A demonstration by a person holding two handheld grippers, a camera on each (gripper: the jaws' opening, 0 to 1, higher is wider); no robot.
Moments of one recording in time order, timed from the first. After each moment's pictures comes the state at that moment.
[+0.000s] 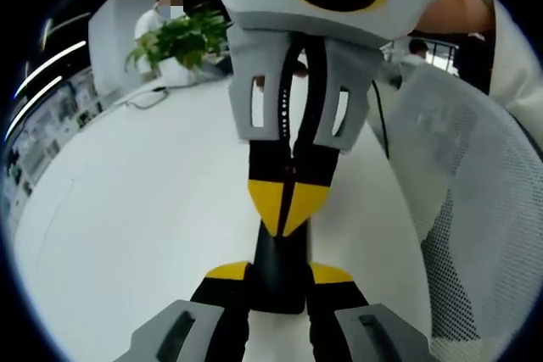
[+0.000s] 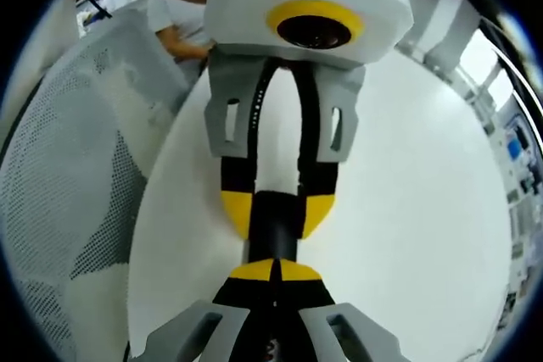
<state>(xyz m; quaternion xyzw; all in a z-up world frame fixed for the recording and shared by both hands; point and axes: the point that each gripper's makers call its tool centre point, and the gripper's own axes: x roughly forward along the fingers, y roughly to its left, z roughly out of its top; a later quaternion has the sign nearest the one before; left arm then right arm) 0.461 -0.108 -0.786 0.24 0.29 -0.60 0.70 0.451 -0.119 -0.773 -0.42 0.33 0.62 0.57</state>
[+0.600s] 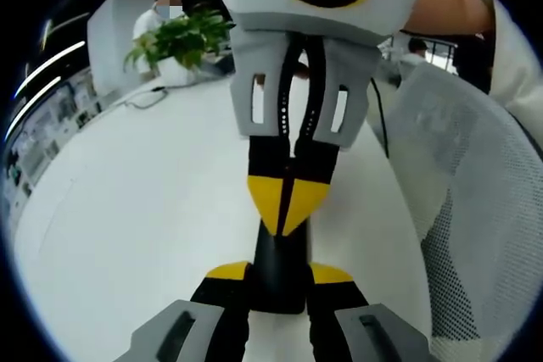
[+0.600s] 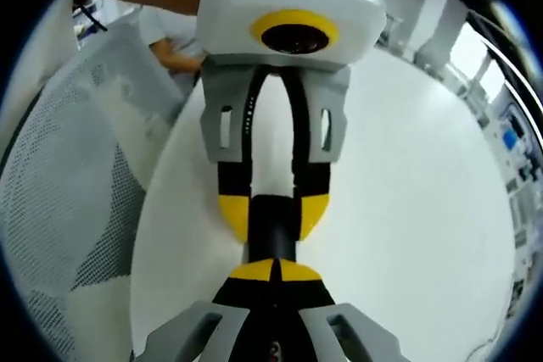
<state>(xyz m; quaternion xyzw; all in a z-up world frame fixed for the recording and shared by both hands) 0.459 -0.110 -0.784 0.25 0.30 -0.60 0.70 0.452 -0.117 -0.770 -0.39 0.33 0.62 0.59</state>
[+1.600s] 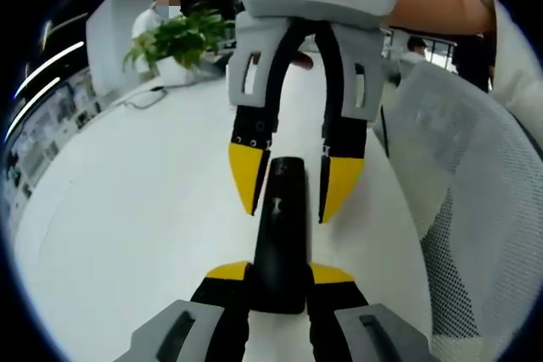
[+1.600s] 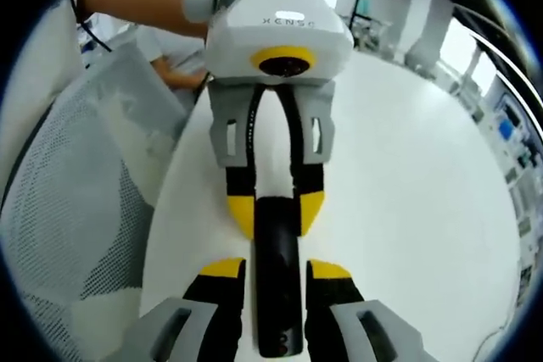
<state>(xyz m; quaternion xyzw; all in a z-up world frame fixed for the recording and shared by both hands) 0.458 -0.111 -0.783 0.25 0.30 -0.60 0.70 0.448 -0.127 -0.760 -0.36 0.32 0.63 0.61</state>
